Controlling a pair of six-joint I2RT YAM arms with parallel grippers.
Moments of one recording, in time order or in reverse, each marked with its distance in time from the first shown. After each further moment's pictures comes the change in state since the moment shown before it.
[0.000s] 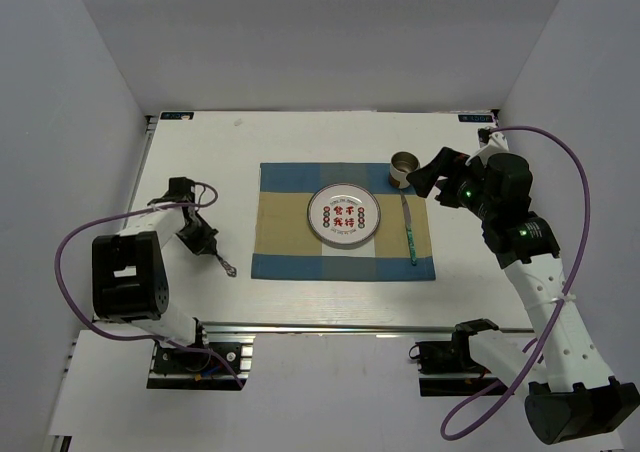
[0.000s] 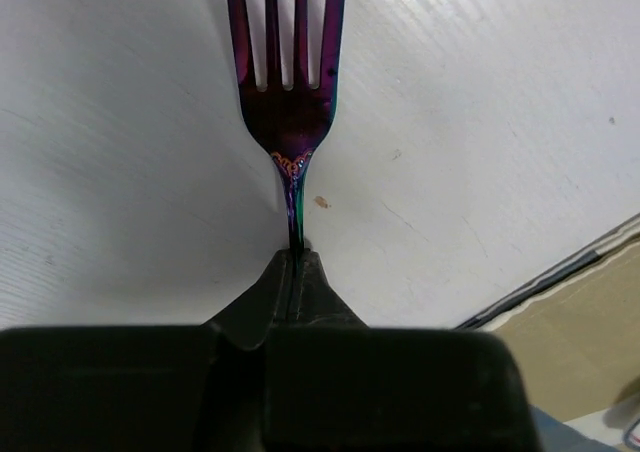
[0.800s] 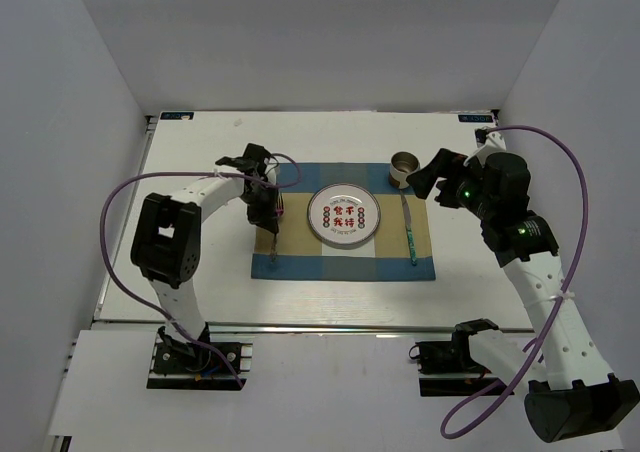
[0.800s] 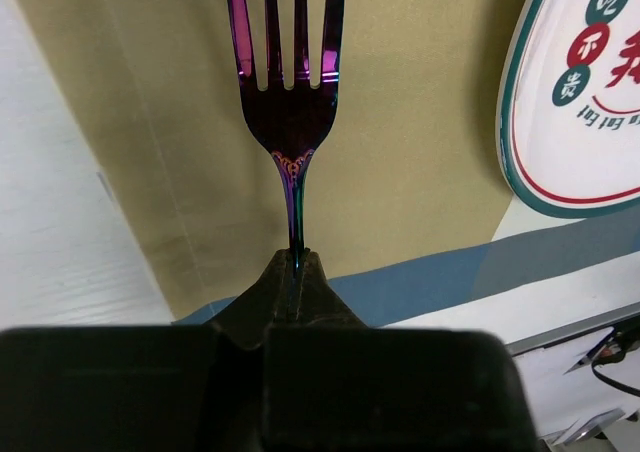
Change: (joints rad) left arm -0.418 0.288 0.461 -0.171 0.246 0.347; right arm 0.000 0.011 0.000 -0.009 0.002 -0.034
